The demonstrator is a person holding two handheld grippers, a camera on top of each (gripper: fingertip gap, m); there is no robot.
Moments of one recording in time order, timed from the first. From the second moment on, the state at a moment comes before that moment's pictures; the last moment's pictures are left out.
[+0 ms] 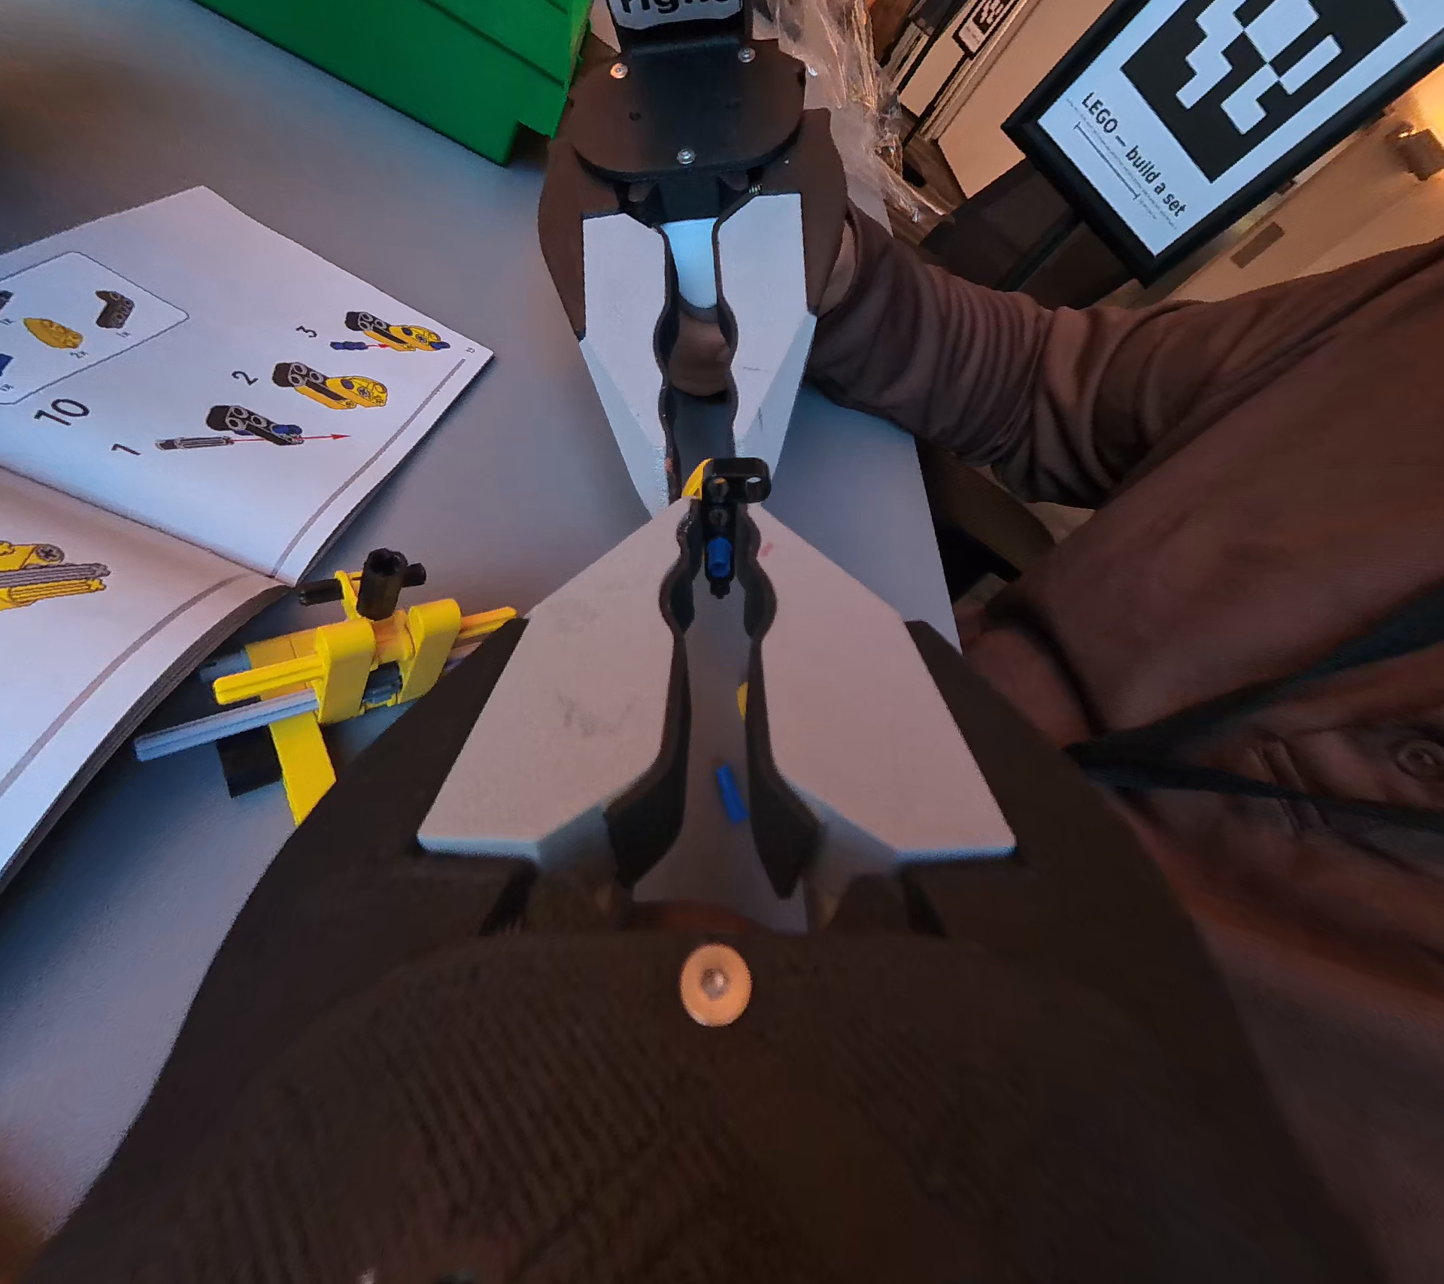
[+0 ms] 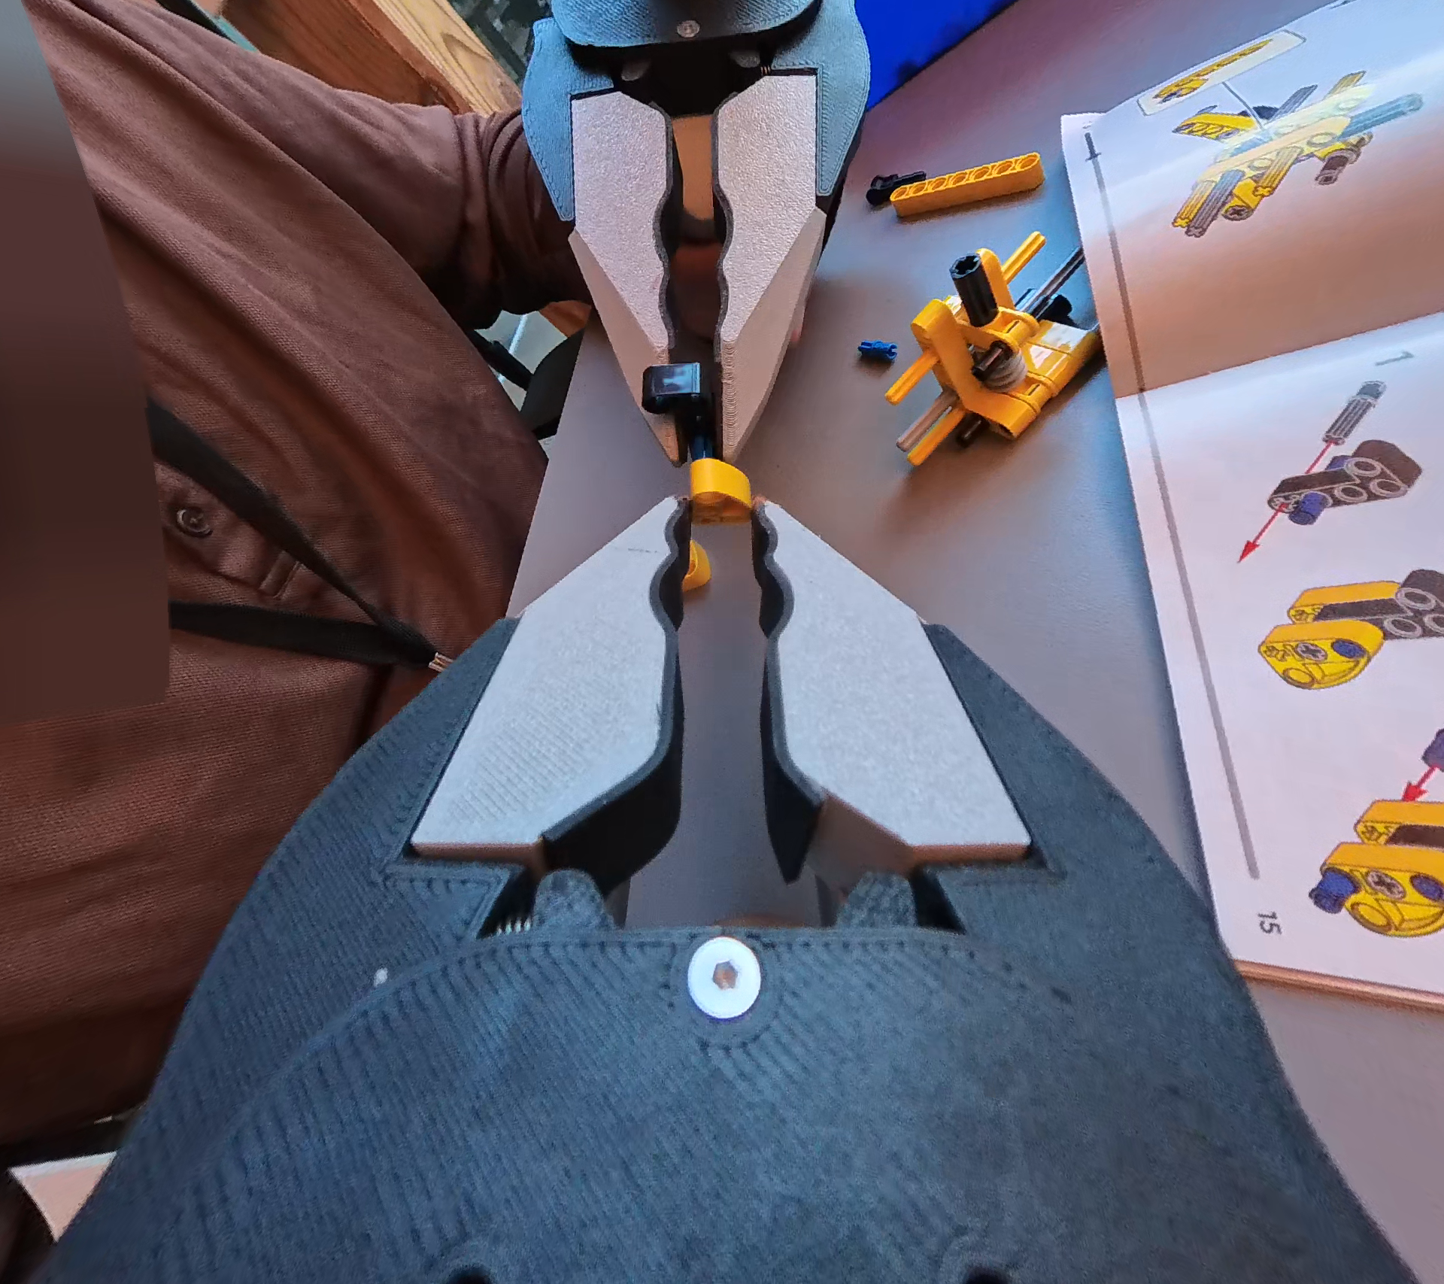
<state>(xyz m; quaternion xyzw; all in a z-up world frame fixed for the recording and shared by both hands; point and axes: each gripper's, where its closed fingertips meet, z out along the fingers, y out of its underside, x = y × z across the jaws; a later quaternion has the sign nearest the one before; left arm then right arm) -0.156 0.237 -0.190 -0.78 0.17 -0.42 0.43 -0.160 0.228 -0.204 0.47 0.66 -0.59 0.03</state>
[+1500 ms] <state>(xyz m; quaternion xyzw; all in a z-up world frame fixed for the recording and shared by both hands) -0.165 0.247 -0.201 -0.81 0.19 -0.33 0.45 -0.162 0.239 -0.246 0.46 0.78 -0.41 -0.10</state>
